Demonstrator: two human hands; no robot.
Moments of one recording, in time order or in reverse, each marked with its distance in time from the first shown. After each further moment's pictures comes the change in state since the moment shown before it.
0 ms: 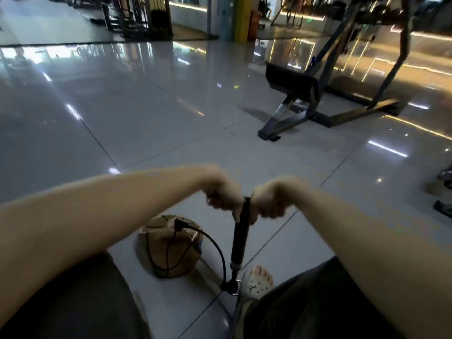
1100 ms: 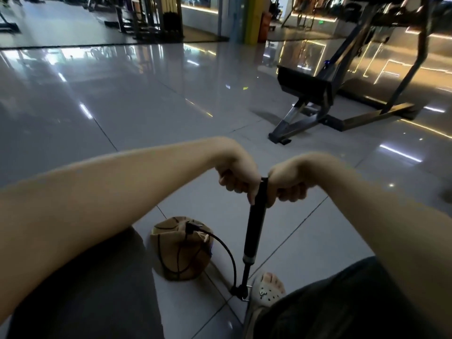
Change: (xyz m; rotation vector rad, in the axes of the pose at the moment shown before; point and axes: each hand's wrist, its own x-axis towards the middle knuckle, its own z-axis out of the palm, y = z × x) left_hand -0.031 -0.003 -0.050 -0.043 -0.013 0.055; right_hand -0.039 -0.022 -0.044 -0.019 0.049 -0.034
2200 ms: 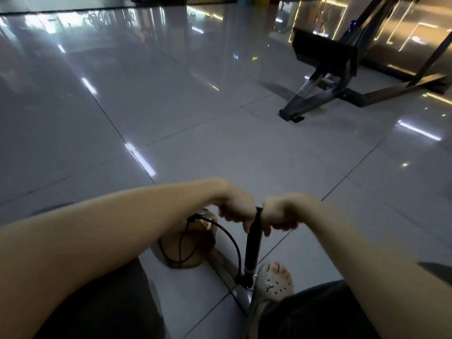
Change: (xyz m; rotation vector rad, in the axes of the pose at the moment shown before) left_hand 0.116 -0.050 0.068 -0.009 -0.077 -0.032; right_hand 0.112 0.021 0.065 -0.118 -0.029 0.031
